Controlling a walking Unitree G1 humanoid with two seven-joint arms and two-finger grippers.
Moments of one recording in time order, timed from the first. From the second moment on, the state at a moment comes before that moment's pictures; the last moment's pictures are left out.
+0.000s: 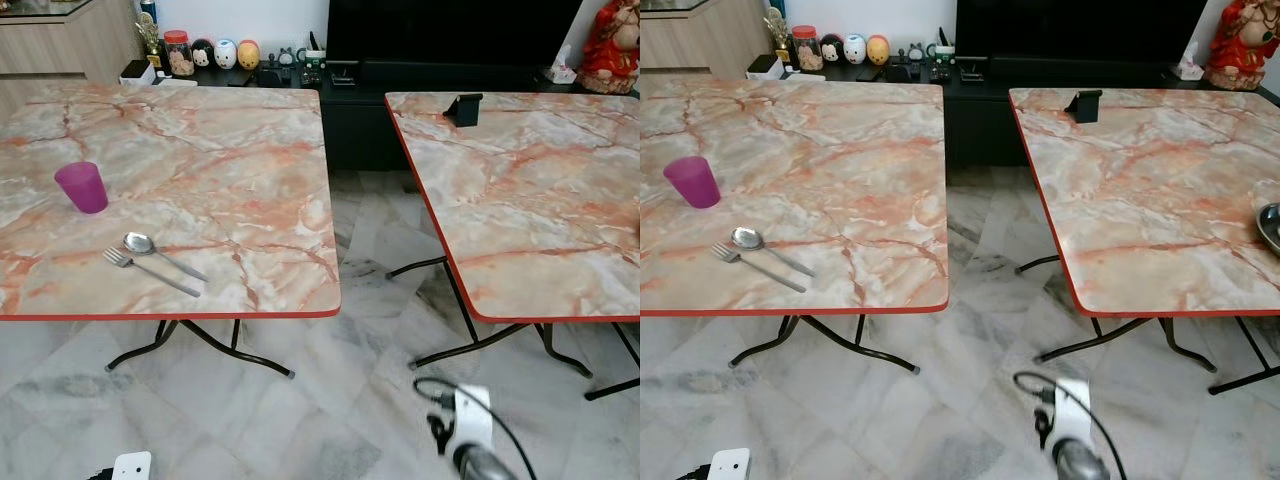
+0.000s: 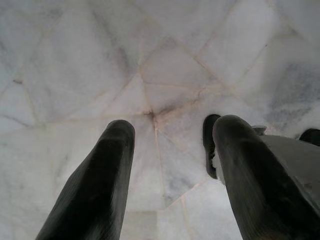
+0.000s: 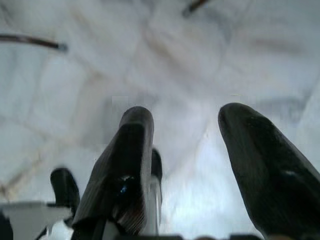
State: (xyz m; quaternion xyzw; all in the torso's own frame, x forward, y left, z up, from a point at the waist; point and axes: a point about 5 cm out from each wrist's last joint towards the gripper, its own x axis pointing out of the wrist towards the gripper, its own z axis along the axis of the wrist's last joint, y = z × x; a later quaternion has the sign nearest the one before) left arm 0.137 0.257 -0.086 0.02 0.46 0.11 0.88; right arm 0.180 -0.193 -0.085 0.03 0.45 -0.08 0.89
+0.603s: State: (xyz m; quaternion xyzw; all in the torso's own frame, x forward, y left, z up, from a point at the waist) left arm 0.147 0.260 -0.081 0.02 0.45 0.11 0.89; right arm 0.189 -0.162 -0.084 -0.03 0.46 0.02 0.89
